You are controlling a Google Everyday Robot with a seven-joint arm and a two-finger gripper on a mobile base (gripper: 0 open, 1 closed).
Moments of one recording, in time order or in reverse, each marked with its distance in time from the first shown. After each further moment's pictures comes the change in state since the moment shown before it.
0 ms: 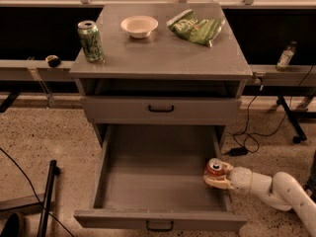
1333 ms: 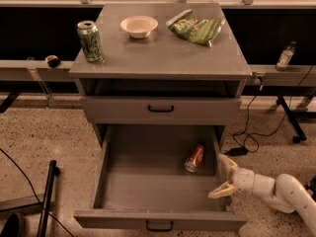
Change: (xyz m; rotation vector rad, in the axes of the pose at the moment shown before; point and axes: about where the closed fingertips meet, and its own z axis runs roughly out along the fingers) arm 0.005 -0.001 -0.009 0.023 0.024 -0.009
